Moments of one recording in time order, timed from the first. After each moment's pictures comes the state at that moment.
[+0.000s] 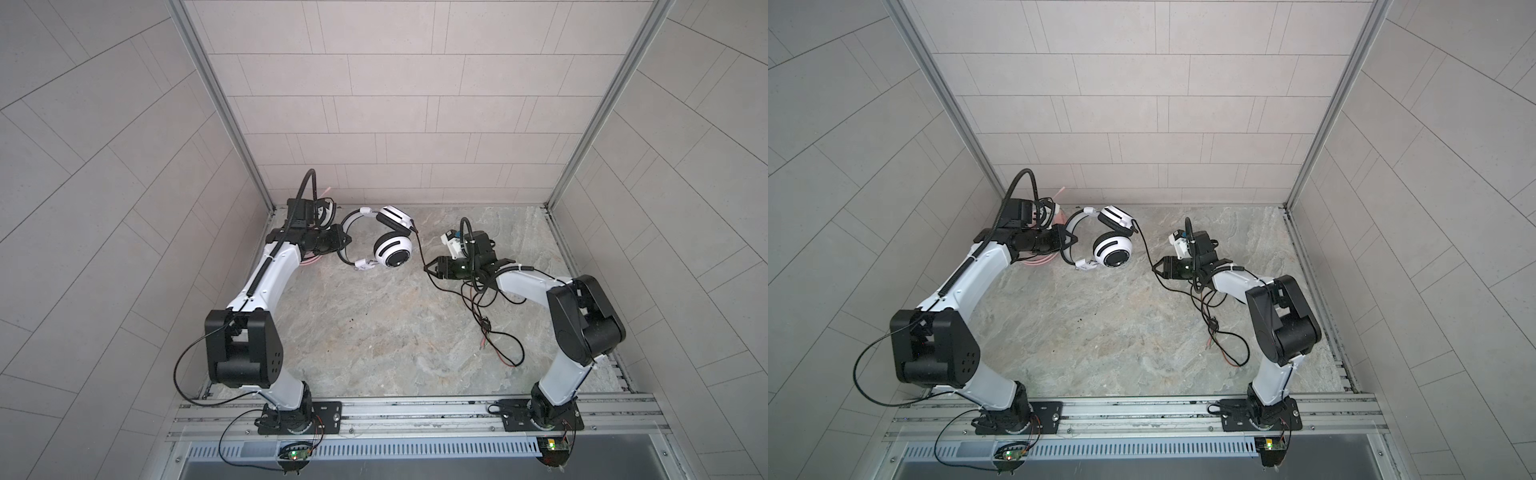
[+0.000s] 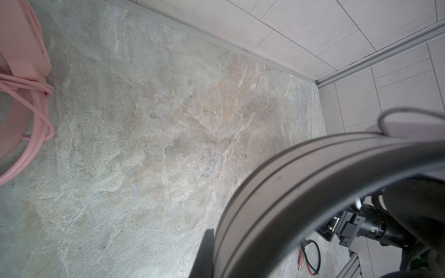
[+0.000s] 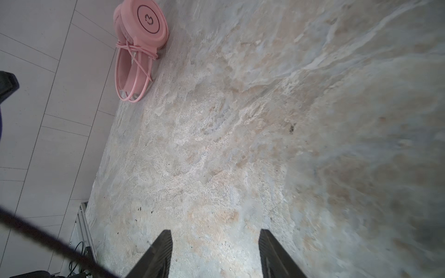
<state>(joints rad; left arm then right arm) -0.02 1.57 1.34 -0.60 0.55 -0.30 0.31 1.70 1.01 -0.01 -0.55 0.42</state>
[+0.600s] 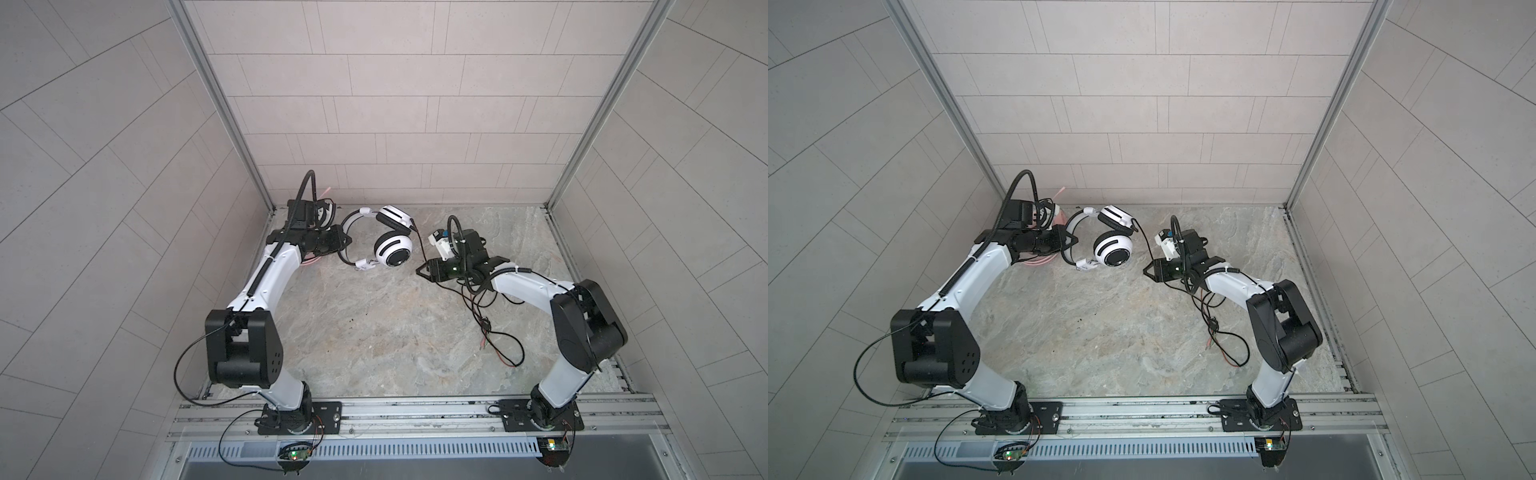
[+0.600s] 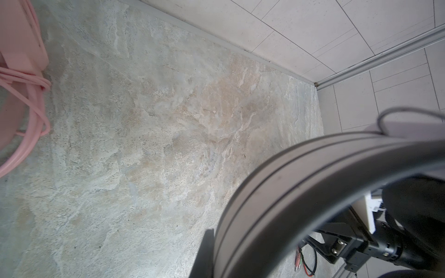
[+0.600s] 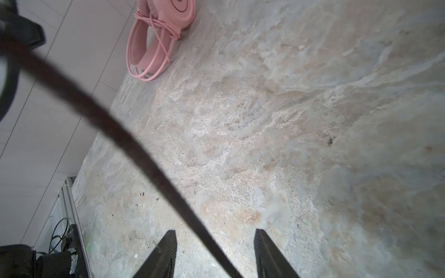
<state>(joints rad) -0.02 1.57 1.33 -0.59 0.55 -0.32 0.42 1.73 1.10 -0.10 -0.48 0.31</state>
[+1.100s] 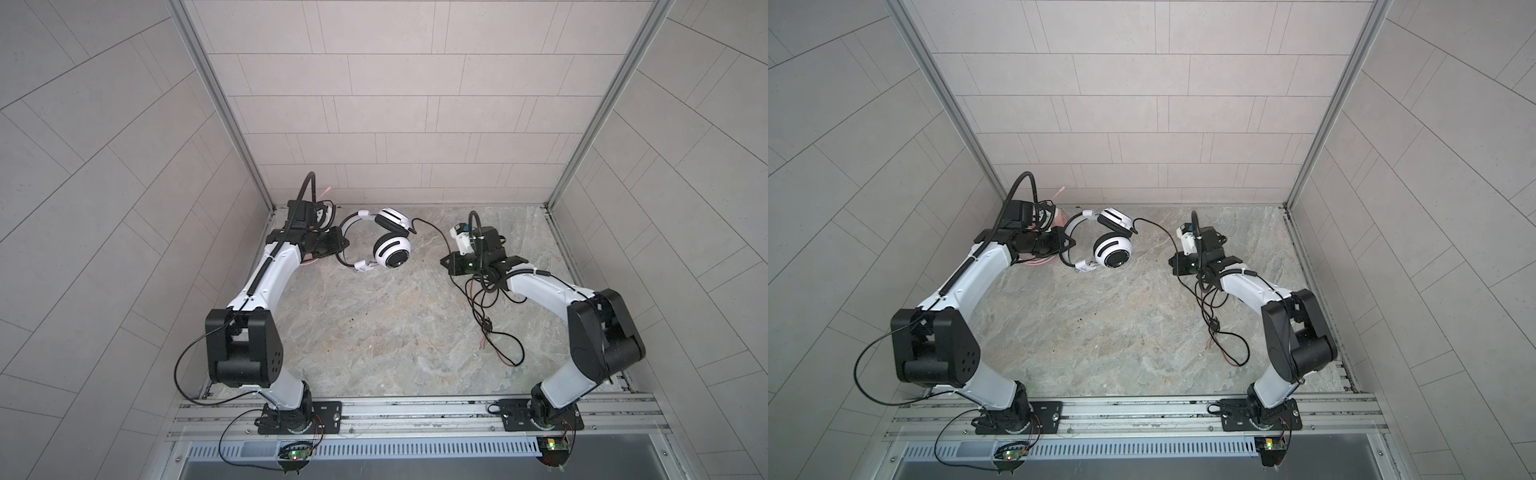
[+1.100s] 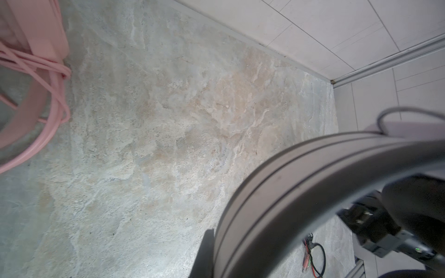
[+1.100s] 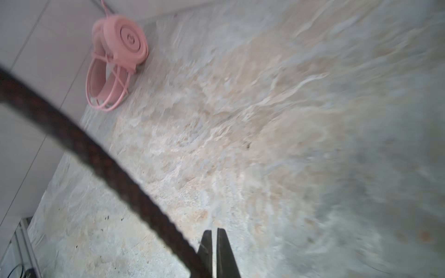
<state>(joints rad) -0.01 1.58 1.33 -0.64 0.49 -0.31 0.26 1.55 1.00 -0.12 -0.35 0.30</state>
